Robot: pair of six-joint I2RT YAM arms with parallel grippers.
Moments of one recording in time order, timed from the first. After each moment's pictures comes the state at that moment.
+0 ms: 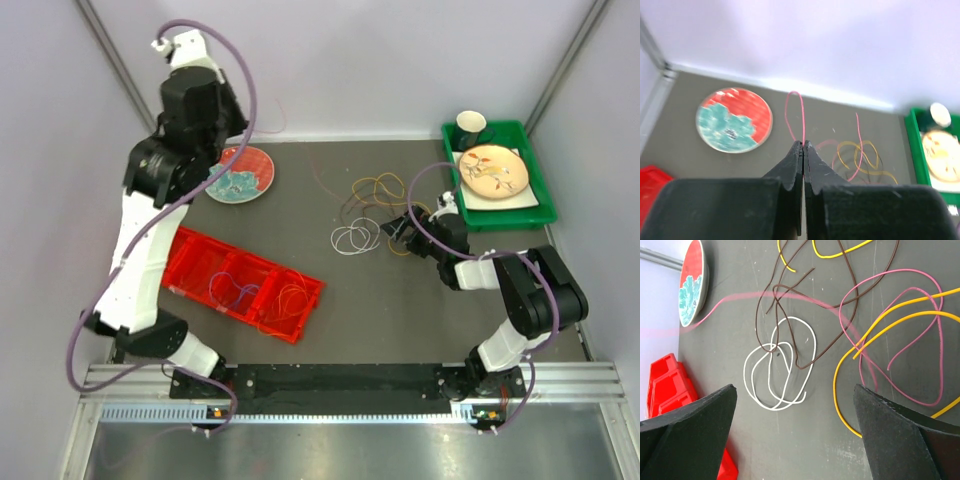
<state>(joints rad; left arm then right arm) -0.47 1.57 2.23 -0.90 -0.45 -0.40 0.26 1.61 0.51 0.72 -0.24 0.81</state>
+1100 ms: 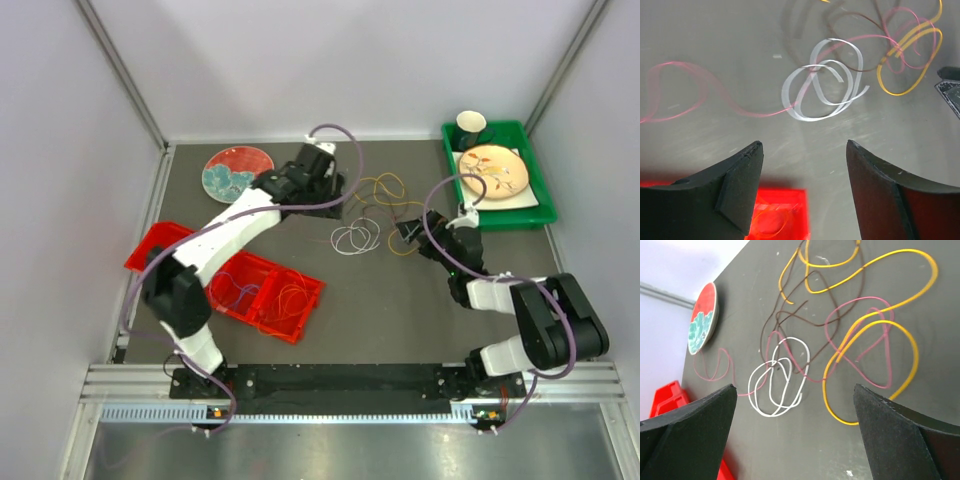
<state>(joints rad) -0.65 1.69 1.60 -0.72 -0.13 -0.40 0.24 1.42 0.36 0.80 -0.12 0.82</state>
